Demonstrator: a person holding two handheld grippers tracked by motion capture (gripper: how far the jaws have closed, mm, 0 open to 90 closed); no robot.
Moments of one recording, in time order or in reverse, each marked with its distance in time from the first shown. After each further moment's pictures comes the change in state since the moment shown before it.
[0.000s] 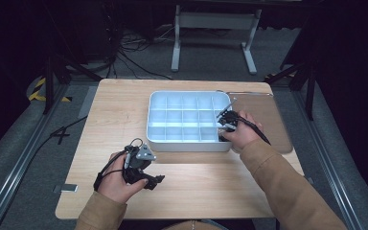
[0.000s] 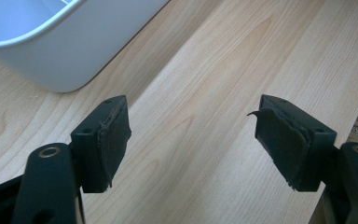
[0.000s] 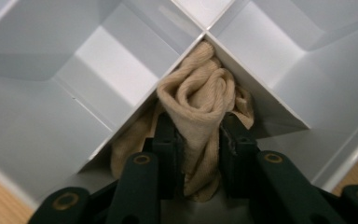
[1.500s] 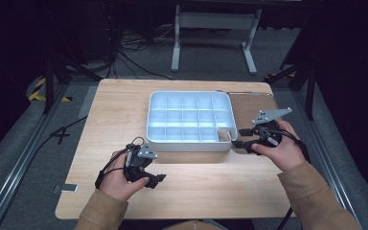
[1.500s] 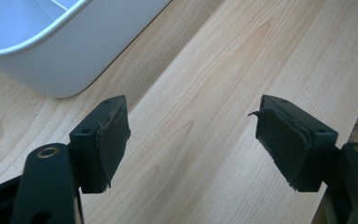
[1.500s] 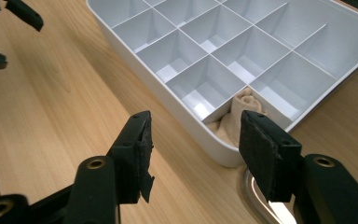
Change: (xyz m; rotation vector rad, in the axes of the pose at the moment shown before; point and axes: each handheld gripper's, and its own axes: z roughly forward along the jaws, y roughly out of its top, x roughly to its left) left arm 0.002 0.004 0.001 0.007 -0.009 0.004; right arm 0.018 -0.088 -0.105 -0.502 0.160 -0.092
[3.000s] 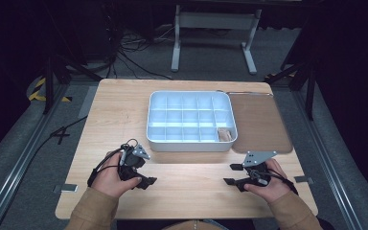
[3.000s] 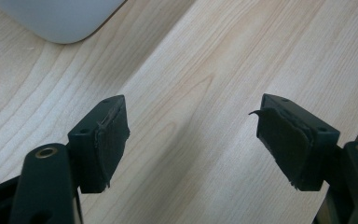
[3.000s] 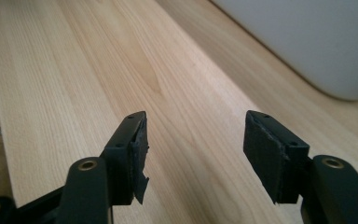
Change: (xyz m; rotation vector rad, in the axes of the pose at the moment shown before) left arm 0.020 -0.018 0.005 0.125 -0.027 -0.035; right arm 0.043 -0.099 0.055 0.014 0.094 -0.073
